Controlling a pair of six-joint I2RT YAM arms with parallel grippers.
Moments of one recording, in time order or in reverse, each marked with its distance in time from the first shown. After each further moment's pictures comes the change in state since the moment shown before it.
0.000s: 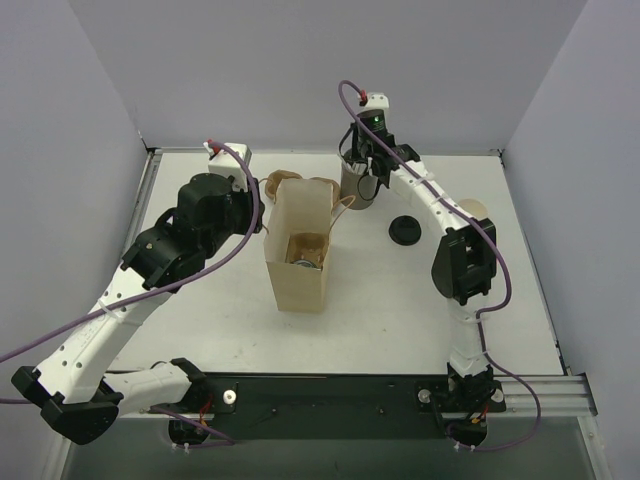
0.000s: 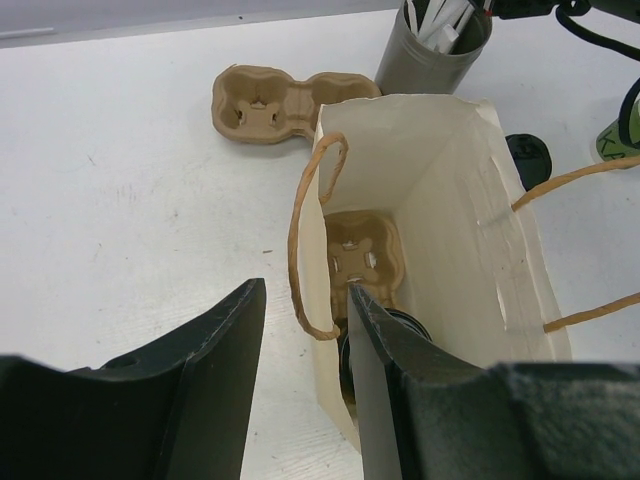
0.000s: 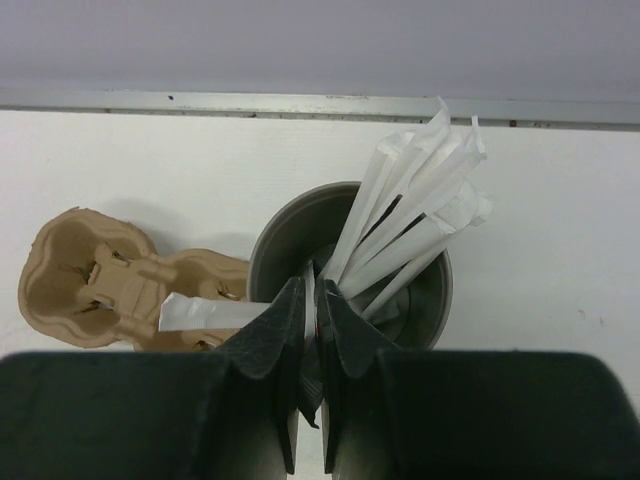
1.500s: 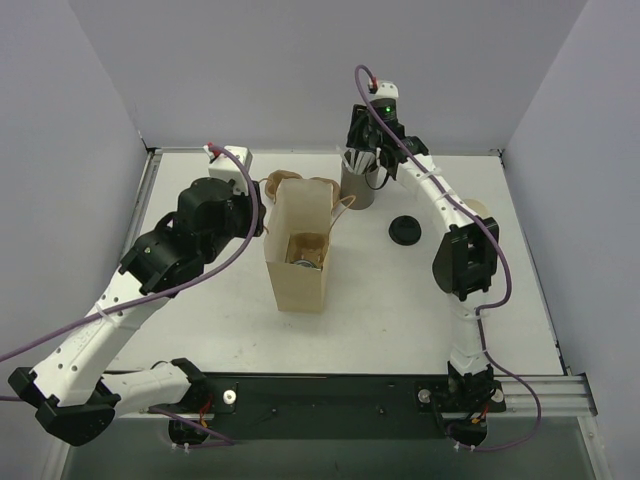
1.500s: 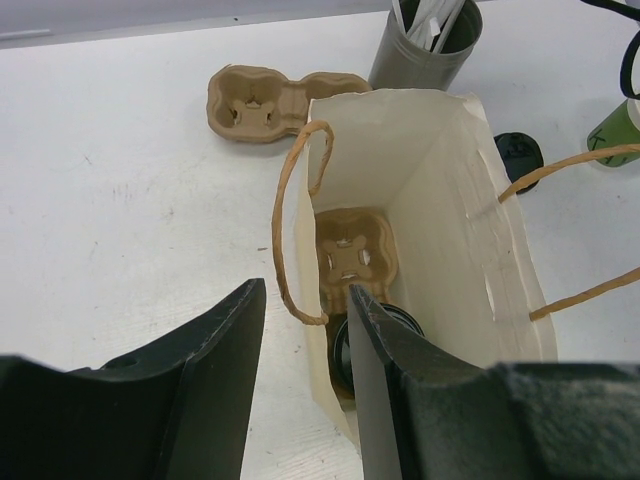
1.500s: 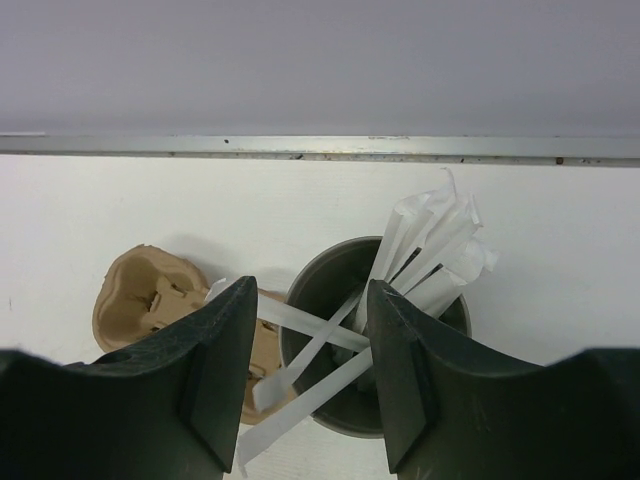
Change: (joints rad) left arm -0.039 -0.017 0.000 -0.012 -0.034 -0.013; right arm -0.047 0.034 0.106 0.021 -0.122 0.058
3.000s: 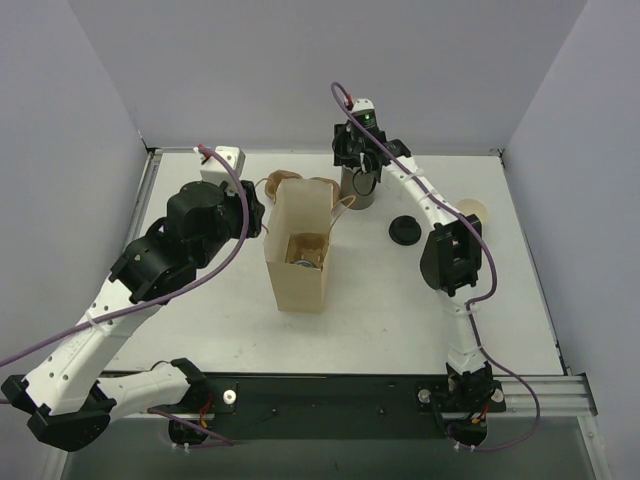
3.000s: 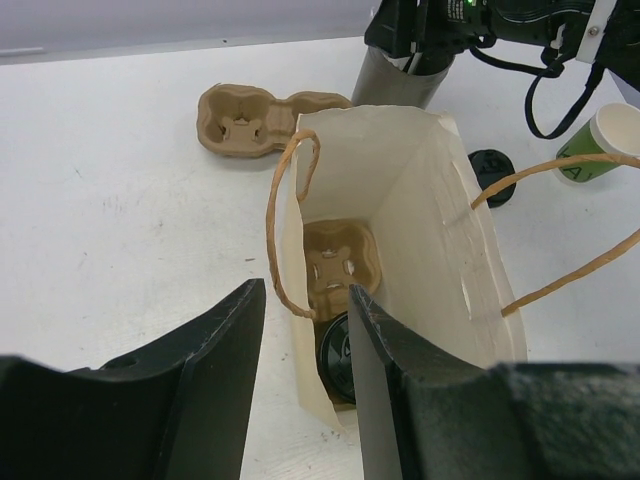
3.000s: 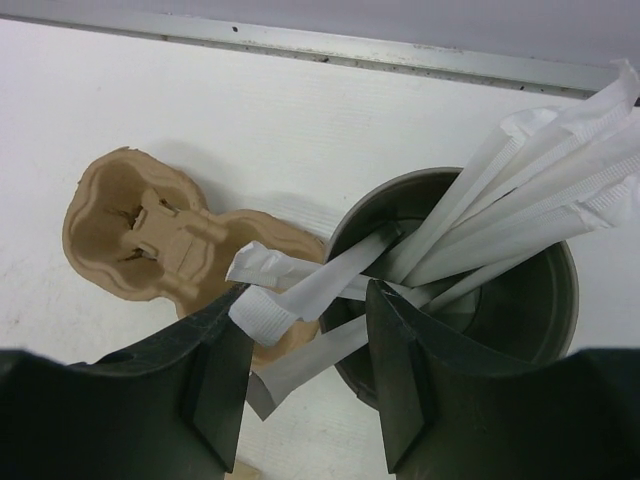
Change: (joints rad) left arm -0.014 -0.040 -0.002 0.016 0.002 -0.015; right arm 0.050 0.102 0.091 -0.167 -0.054 -0.065
